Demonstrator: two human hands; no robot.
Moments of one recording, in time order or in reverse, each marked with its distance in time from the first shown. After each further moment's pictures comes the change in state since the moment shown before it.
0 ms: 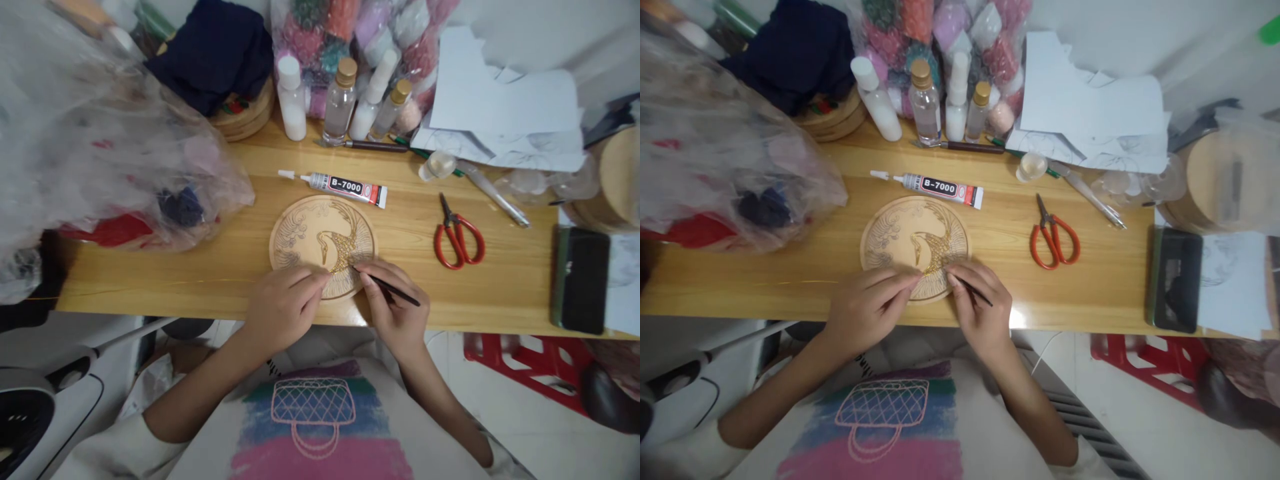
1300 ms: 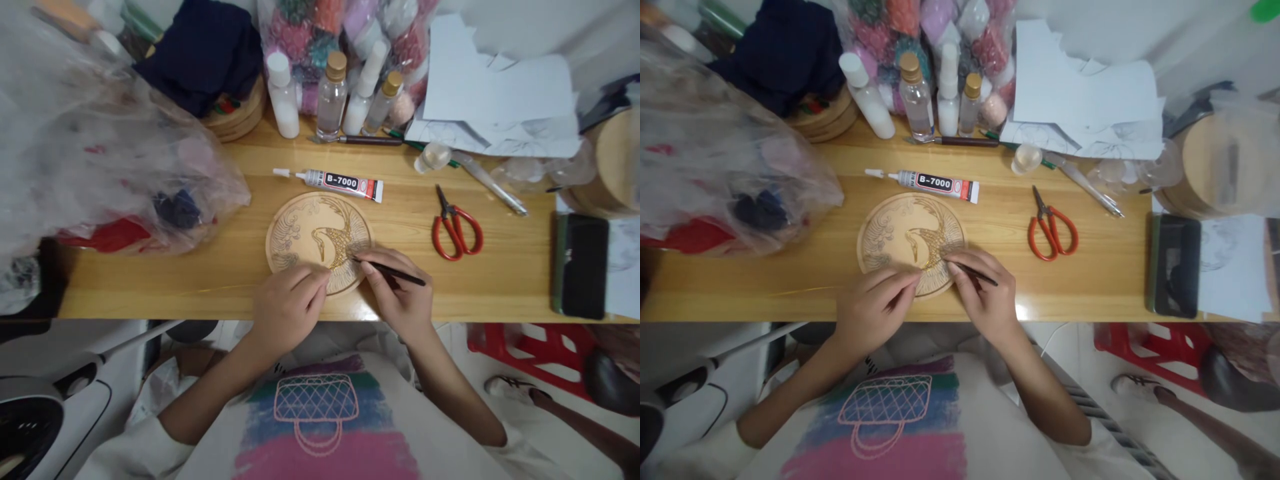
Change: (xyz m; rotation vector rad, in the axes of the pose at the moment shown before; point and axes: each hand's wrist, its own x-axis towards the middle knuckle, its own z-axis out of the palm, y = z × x) left_hand -0.002 0.006 0.009 0.055 0.090 -0.014; right_hand 0.013 0.005 -0.006 0.023 -0.027 -0.068
